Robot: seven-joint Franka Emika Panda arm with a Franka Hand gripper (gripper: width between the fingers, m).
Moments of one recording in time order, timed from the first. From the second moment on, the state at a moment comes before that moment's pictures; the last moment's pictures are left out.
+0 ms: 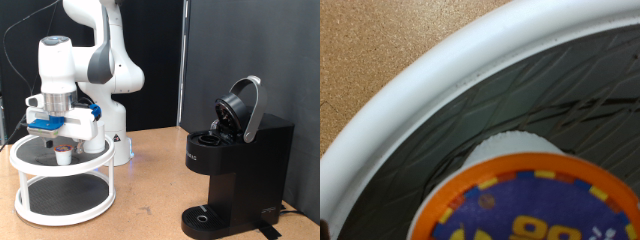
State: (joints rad) arm -0.04 -0.29 -0.58 -2.62 -0.21 2.37 1.10
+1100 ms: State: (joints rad) arm -0.04 -0.29 -0.58 -2.65 -0.22 2.41 1.12
